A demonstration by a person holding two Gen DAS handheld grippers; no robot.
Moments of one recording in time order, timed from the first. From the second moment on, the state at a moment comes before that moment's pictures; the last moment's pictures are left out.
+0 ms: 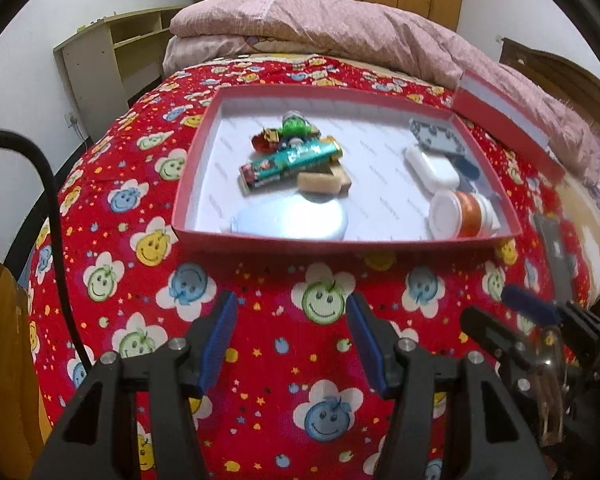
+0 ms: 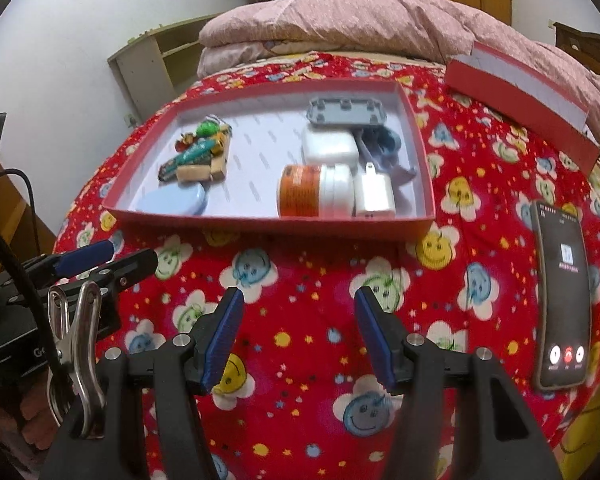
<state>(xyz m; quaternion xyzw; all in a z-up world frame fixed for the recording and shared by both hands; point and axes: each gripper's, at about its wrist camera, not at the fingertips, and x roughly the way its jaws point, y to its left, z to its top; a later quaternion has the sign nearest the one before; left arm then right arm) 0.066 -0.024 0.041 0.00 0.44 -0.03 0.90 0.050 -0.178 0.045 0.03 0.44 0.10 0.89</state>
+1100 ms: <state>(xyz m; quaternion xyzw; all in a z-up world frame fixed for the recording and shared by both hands) 0.068 -0.034 0.018 0.02 0.45 -0.03 0.89 0.049 -0.176 0.026 0.02 0.44 0.07 0.90</state>
